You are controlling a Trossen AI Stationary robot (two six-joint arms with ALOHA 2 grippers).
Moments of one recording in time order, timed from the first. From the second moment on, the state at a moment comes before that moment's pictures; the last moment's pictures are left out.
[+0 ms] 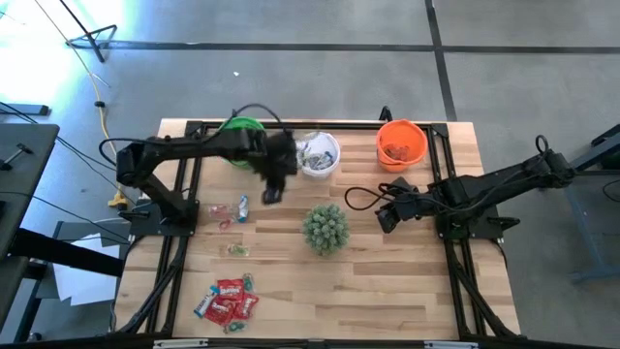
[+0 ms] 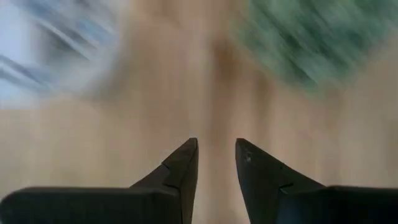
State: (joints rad) left arm 0.25 1.60 1.37 -0.97 0.18 0.18; right arm 0.24 1.00 0.74 -0.67 0.30 1.06
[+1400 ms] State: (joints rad) left arm -0.01 1.41 0.69 -0.78 -0.11 -0.99; right arm 0.37 1.00 0.74 -0.67 0.28 1.12
